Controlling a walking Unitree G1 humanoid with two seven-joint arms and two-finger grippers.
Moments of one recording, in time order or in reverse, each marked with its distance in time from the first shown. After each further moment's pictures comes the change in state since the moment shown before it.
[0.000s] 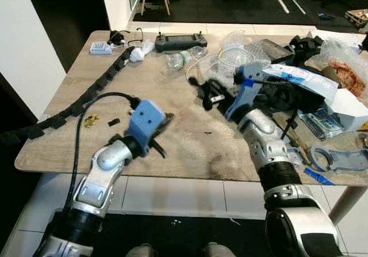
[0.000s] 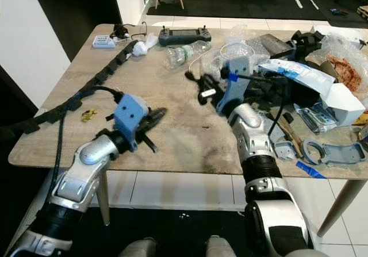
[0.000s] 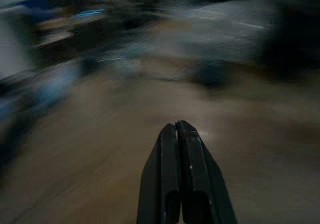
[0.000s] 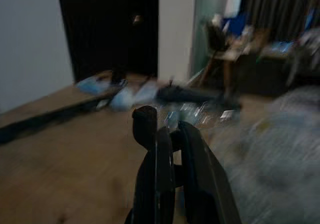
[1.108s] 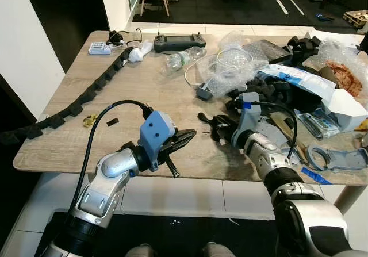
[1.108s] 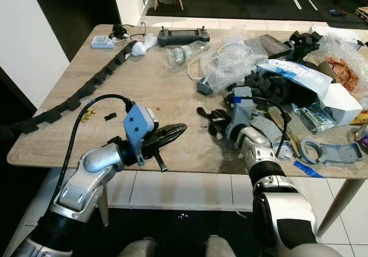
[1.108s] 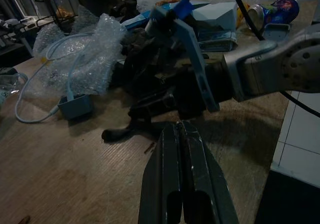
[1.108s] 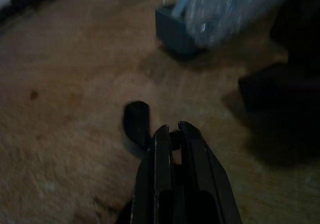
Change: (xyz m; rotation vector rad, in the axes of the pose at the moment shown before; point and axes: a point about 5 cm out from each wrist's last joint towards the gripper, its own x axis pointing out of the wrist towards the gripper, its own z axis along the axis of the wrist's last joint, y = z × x) left arm -0.015 -0.057 0.012 -0.057 -0.088 -0.563; right arm -0.038 -0.021 -0.093 0.268 0.467 -0.060
